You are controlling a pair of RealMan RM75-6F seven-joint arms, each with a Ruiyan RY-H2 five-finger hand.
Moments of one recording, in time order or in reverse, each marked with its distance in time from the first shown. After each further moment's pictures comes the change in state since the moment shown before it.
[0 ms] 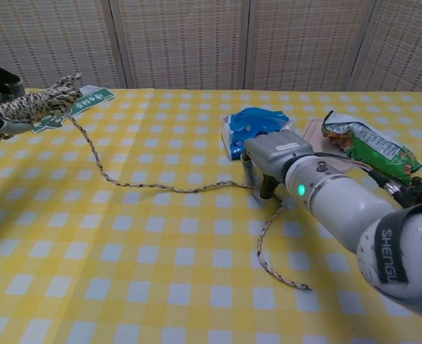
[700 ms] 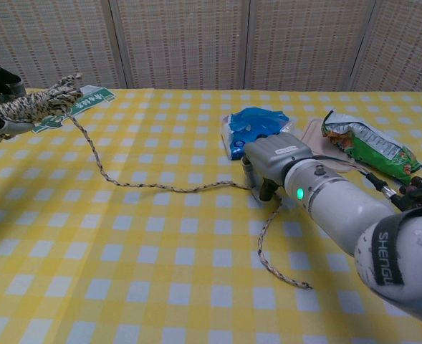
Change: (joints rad) left arm -0.001 -0.002 -0.003 0.005 0.003 -0.002 -0.007; right arm -0.017 -0.017 0.014 0.022 -0.018 -0.020 -0.037
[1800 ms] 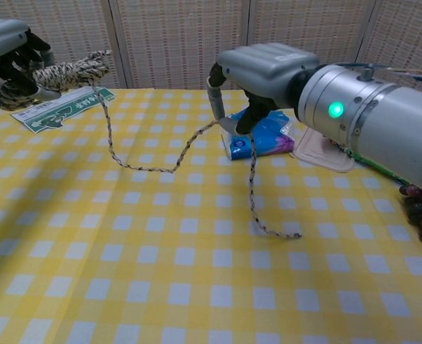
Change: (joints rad) left arm -0.155 -0.031 -0.120 -0.014 -0.194 -0.061 0.207; right arm -0.014 0.345 0.056 -0.551 -0.247 0.054 0.055
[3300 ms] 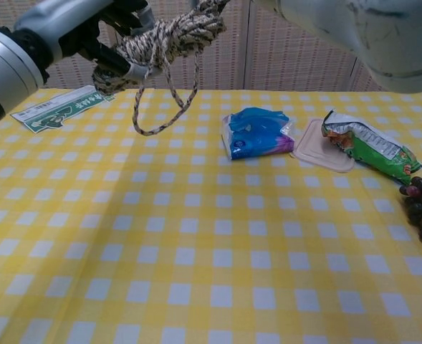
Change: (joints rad) left arm -0.064 -0.140 0.046 -0.118 0.349 0.152 -0.312; right arm 0.302 0.021 0.210 0.294 0.288 -0.072 0.135
